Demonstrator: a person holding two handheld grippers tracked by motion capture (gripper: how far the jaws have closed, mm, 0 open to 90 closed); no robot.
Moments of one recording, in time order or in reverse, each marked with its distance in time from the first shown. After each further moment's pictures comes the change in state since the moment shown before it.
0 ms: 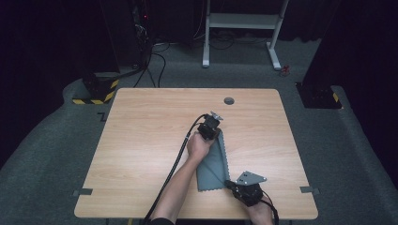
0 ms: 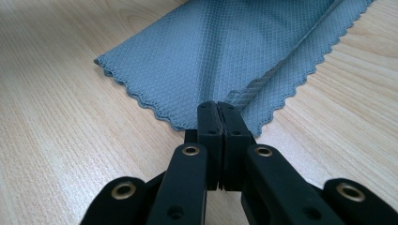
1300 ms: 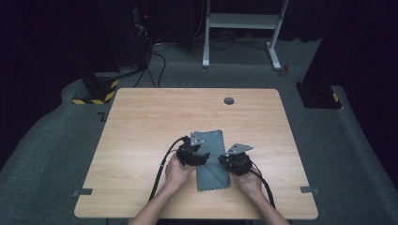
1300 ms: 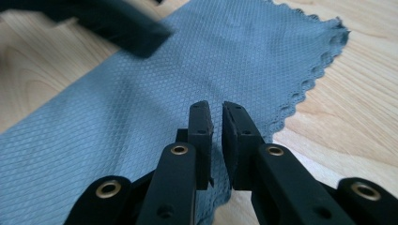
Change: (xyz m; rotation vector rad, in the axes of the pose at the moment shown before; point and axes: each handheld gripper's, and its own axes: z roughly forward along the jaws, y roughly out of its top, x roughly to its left) left arm -0.025 -0.091 -0.101 -0.075 -0.019 0.006; right arm -0.051 0.060 0.053 0.050 -0.033 0.003
